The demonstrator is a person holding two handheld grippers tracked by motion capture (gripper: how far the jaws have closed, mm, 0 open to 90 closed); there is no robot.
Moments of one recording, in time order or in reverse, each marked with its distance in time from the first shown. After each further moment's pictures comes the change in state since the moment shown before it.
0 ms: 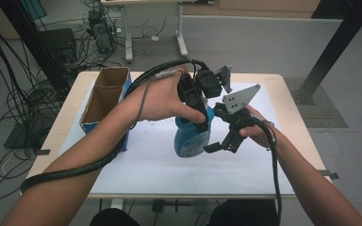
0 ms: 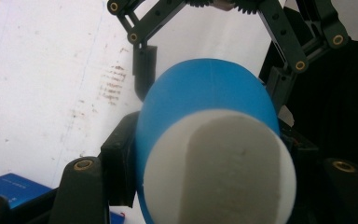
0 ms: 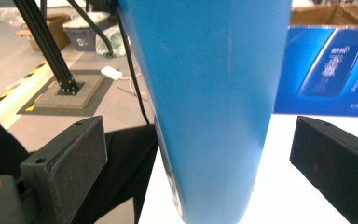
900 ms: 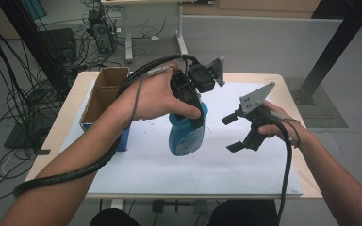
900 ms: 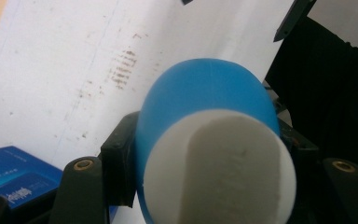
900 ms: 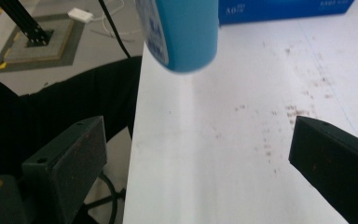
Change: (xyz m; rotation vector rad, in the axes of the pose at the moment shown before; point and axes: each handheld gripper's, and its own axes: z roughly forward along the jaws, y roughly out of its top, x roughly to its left) left arm 0.008 -0.011 -0.011 0.009 0.022 -0.102; right arm 0.002 -0.019 -0.048 0.288 -0.115 0.103
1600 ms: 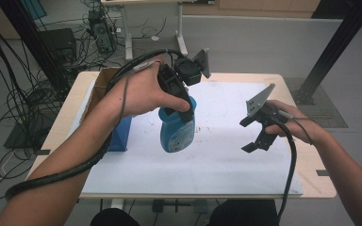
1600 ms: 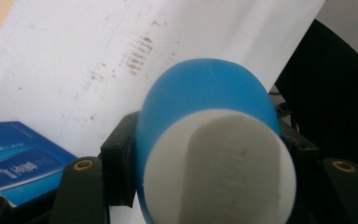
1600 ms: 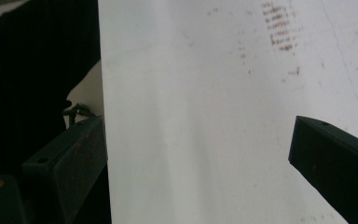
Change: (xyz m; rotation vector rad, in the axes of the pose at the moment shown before) left arm 0.021 -0.016 -0.006 0.010 0.014 -0.088; right arm -0.008 -0.019 -0.015 0.313 -0.097 0.095
